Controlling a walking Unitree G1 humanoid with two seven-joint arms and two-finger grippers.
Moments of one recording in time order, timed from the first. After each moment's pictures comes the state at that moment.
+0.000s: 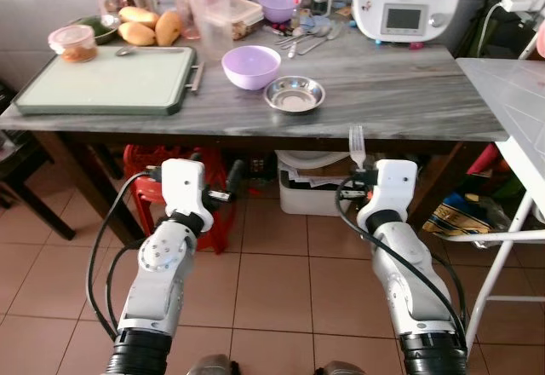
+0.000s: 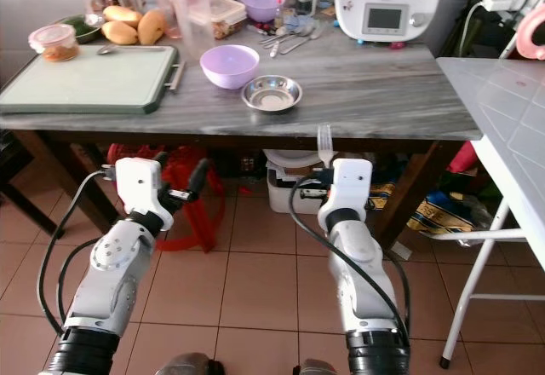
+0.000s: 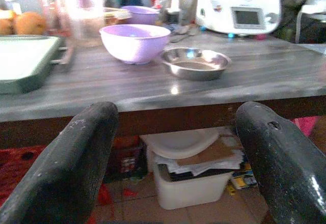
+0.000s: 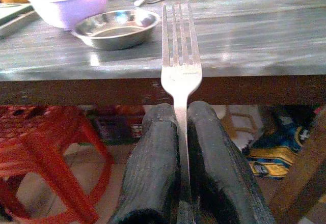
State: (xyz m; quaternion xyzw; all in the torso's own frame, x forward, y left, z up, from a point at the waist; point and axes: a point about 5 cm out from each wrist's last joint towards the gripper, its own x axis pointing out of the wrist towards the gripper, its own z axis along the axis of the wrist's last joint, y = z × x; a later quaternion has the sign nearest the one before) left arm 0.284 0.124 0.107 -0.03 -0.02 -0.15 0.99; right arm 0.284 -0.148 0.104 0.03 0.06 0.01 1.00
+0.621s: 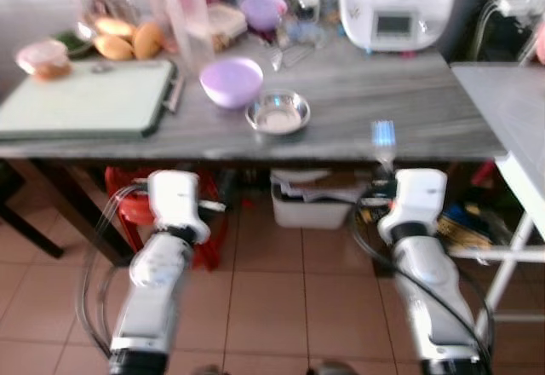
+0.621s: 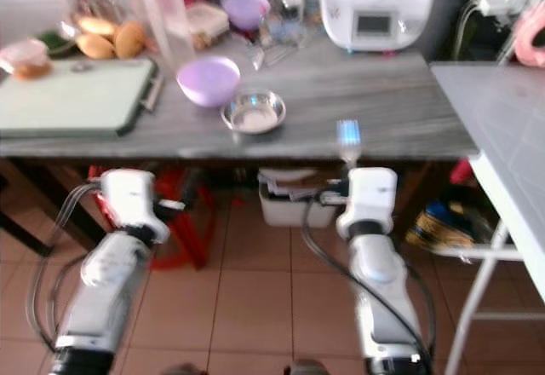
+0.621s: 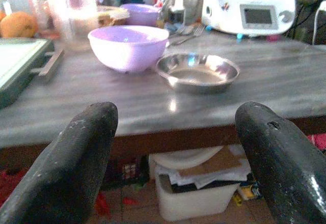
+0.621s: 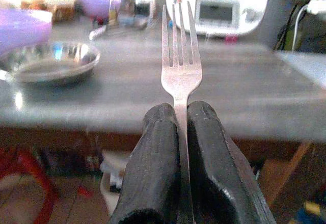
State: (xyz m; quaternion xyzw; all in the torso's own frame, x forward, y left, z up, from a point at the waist) left arm 0.267 0.130 0.100 -0.03 -0.01 -0.13 0.99; right arm 0.265 -0.166 0.115 -0.03 0.00 -0.02 1.00
